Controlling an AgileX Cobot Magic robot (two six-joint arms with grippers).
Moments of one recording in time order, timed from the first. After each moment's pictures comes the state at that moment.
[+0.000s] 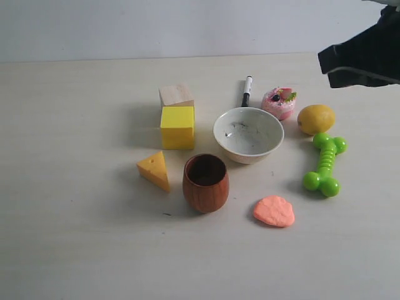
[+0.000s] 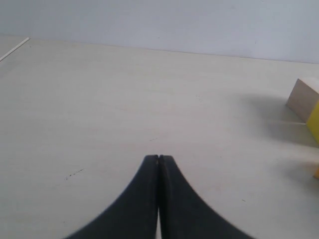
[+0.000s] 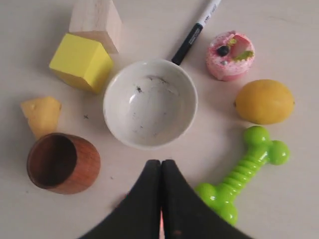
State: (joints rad) left arm 0.04 0.01 0.00 -0.05 0.37 -0.01; right arm 0.28 1.23 -0.95 0.26 0.73 -0.15
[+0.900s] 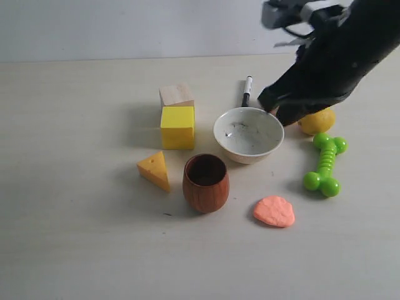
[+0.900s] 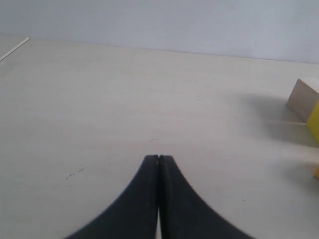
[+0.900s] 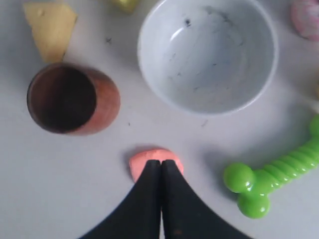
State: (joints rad) left arm 0.04 0.01 0.00 -0.05 0.37 -0.01; right arm 0.43 1.56 -1.15 0.20 0.95 -0.25
